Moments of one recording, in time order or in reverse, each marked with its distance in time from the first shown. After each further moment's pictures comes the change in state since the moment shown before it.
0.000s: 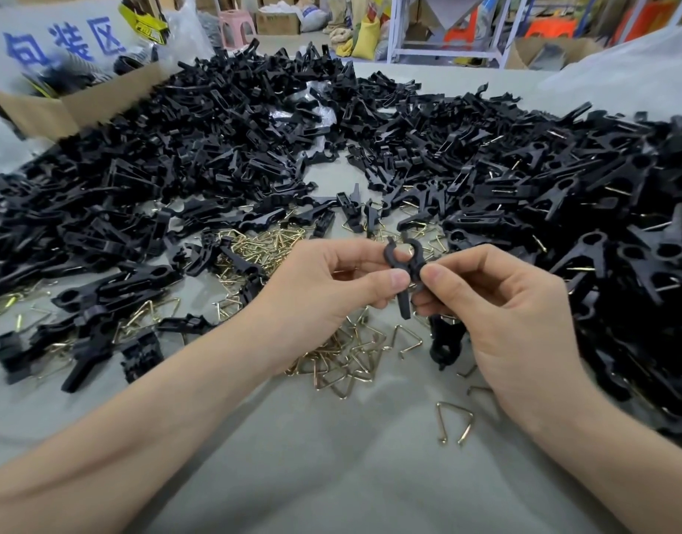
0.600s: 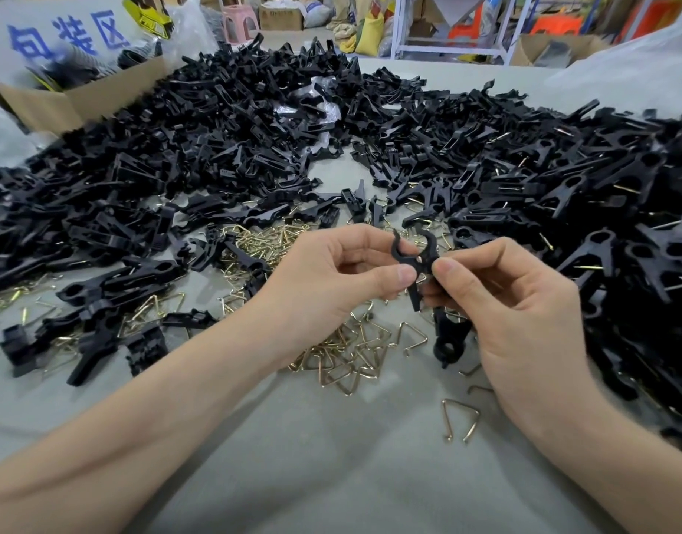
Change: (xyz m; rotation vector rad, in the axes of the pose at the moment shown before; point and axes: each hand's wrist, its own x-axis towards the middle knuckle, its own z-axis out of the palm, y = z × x) left_hand 0.000 0.002 -0.001 -0.036 -0.001 0.023; right_hand -0.004 0.000 0.003 0.022 0.044 -0.049
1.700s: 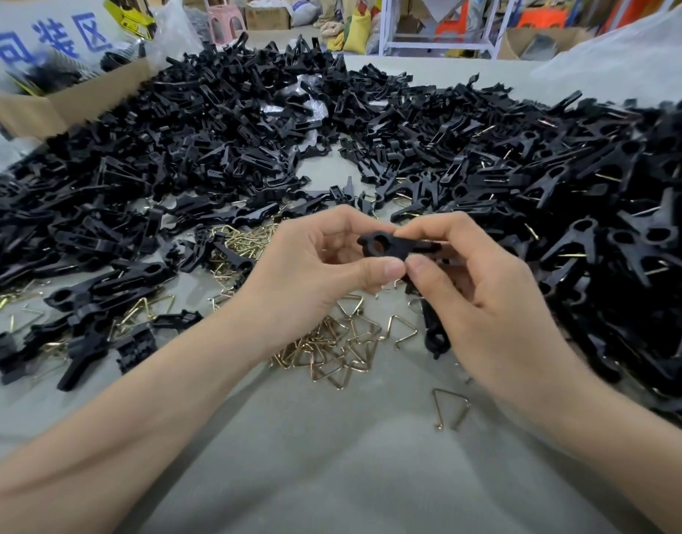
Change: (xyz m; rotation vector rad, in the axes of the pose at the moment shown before) left_hand 0.003 -0.003 -0.005 0.079 0.007 0.123; right_hand 0.005 -0.006 -0.002 -0.432 -0.240 -0.208
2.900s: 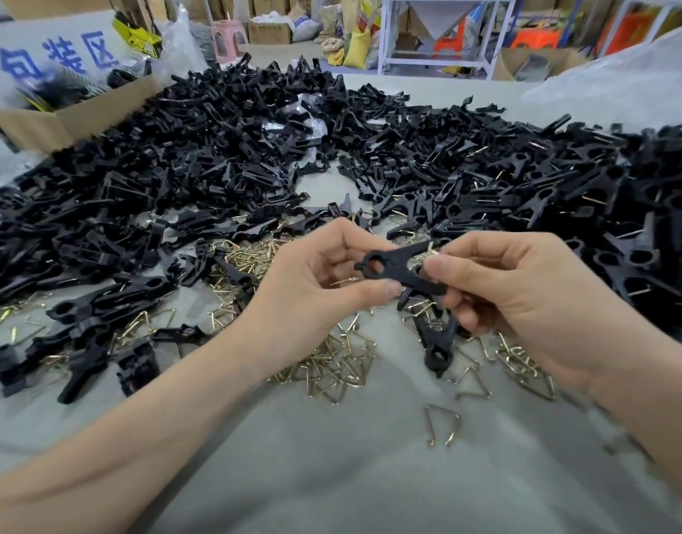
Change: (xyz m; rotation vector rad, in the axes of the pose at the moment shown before) left_hand -0.002 0.001 0.005 -0.055 -0.007 0.133; right_hand 0.021 -0.015 -0.036 0.401 -0.151 0.465
